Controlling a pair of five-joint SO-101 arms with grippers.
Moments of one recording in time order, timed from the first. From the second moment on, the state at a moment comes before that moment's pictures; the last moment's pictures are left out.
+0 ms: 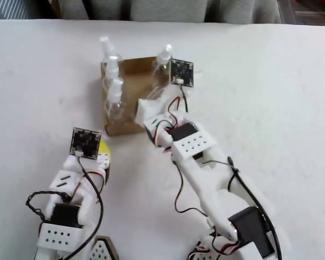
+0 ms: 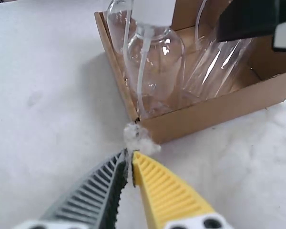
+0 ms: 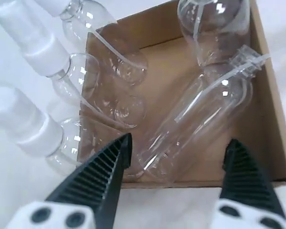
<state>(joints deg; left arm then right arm) 1.8 -92.4 97.7 37.1 -2.2 -31.1 -9.6 36.6 20.7 -29.1</state>
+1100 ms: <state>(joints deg) 1.8 -92.4 97.7 37.1 -2.2 -30.4 3.8 28.7 20.0 -32.2</state>
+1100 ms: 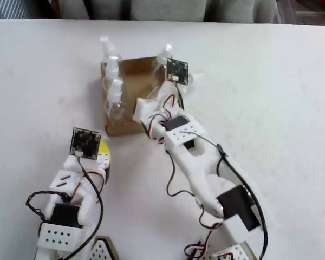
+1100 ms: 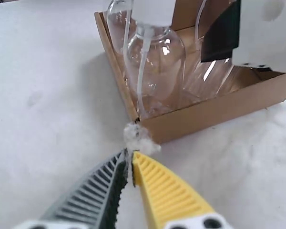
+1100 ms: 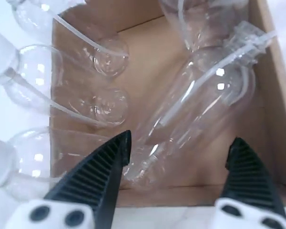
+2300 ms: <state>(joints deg) 1.8 -92.4 97.7 37.1 -2.2 -24.1 8.4 25.1 18.1 -39.4</state>
